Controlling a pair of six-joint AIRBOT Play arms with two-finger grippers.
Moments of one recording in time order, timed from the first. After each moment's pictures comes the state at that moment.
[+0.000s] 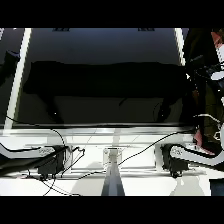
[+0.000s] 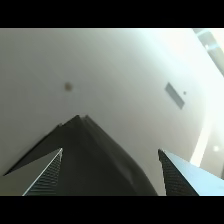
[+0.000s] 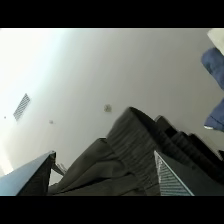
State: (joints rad) left arm 0.54 -1.47 1.14 0.57 -0.44 -1.11; right arm -0.39 -1.35 0.96 -0.97 0.34 1.68
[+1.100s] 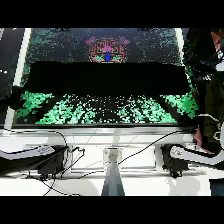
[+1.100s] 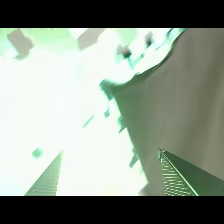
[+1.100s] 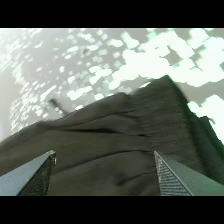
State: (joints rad) left arm 0.78 -1.45 0.84 0.77 -0.68 -1.26; right arm -0.34 -1.36 1.13 -1.07 0.69 1.43
